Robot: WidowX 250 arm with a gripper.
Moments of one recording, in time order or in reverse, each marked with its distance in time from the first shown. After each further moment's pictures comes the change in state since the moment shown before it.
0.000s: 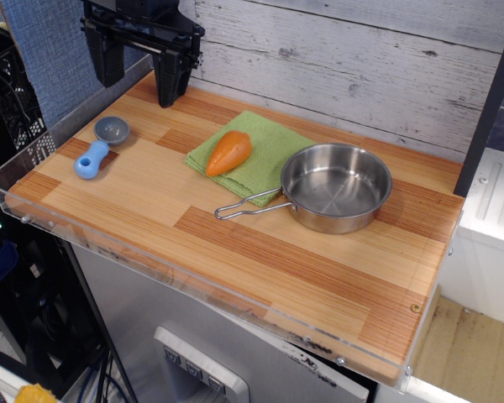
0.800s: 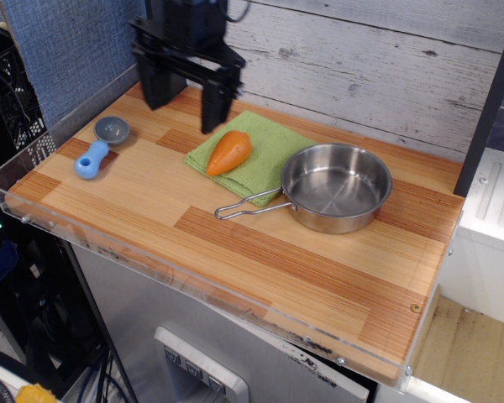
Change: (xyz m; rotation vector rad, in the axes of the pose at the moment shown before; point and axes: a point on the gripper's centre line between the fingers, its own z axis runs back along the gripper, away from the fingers) arm 0.009 -0.047 -0.016 -0.032 -0.033 -0.202
